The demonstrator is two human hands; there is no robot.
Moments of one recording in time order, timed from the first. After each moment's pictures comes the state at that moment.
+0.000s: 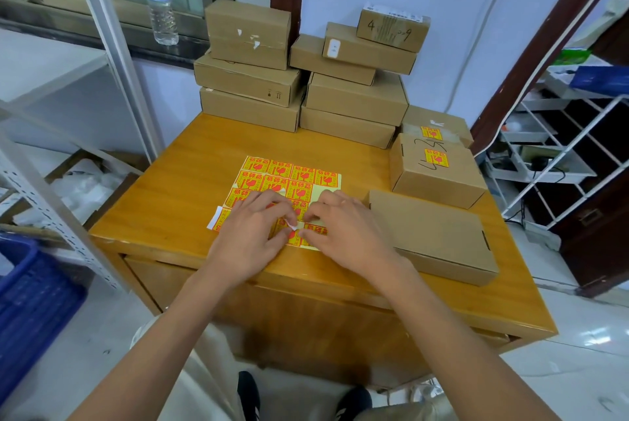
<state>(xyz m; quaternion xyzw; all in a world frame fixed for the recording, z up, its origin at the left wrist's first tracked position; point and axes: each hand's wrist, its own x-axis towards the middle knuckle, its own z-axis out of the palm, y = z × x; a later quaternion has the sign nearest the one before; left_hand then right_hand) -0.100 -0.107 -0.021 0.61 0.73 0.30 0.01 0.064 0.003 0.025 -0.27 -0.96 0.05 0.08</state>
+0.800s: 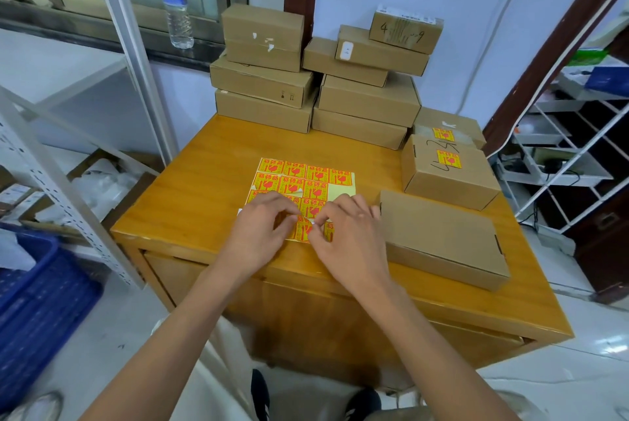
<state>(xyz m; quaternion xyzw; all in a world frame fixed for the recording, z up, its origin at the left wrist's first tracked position) -0.112 -0.104 -0.027 0.58 0.72 0.38 0.04 0.057 -0.033 0.003 -0.37 -0.89 0.04 0.24</state>
